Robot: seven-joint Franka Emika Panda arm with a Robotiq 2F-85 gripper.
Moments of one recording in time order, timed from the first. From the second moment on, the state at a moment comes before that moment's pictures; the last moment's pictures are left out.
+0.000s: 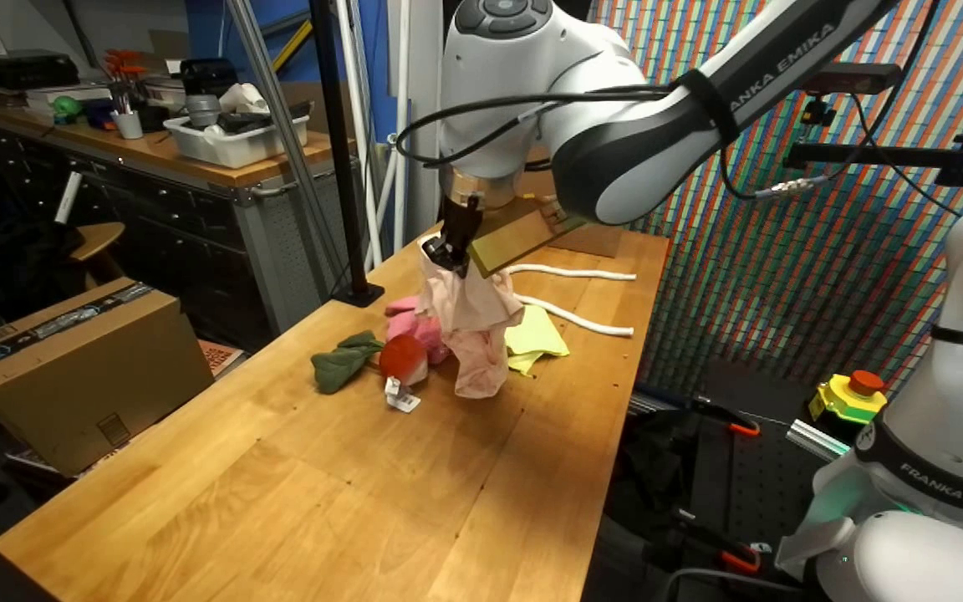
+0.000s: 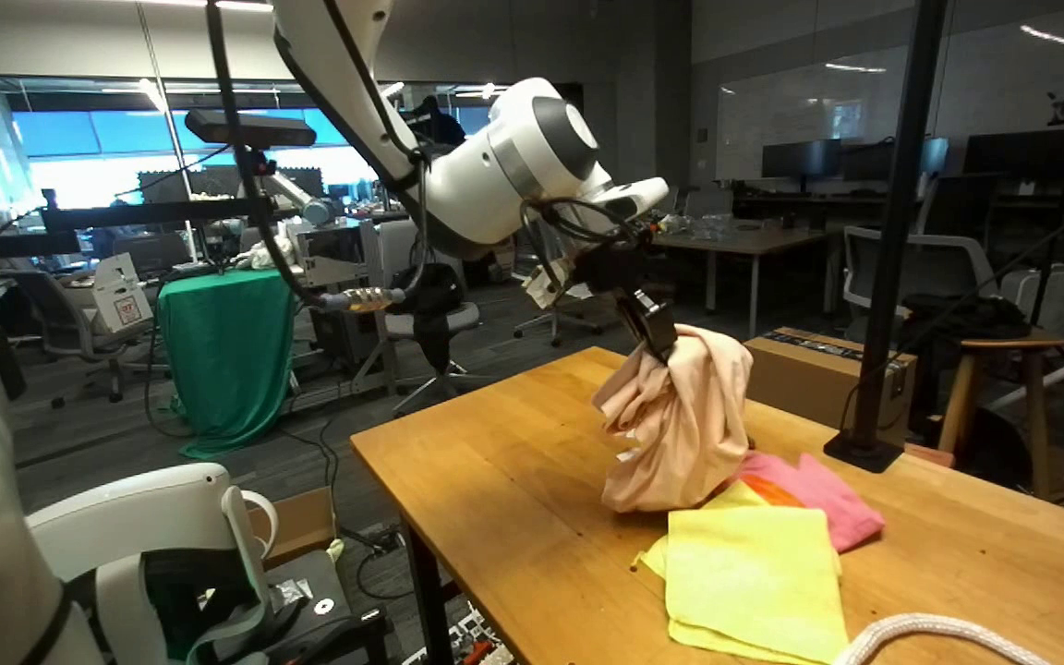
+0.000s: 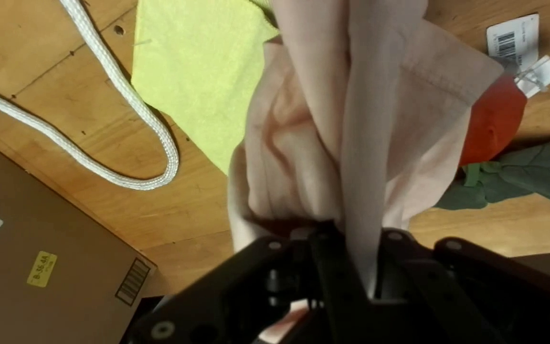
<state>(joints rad) 0.25 0.03 -0.01 -2.26 -0.72 2.43 1.15</state>
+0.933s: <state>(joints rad) 0.22 -0.17 0.17 -2.36 -0.50 2.36 1.07</state>
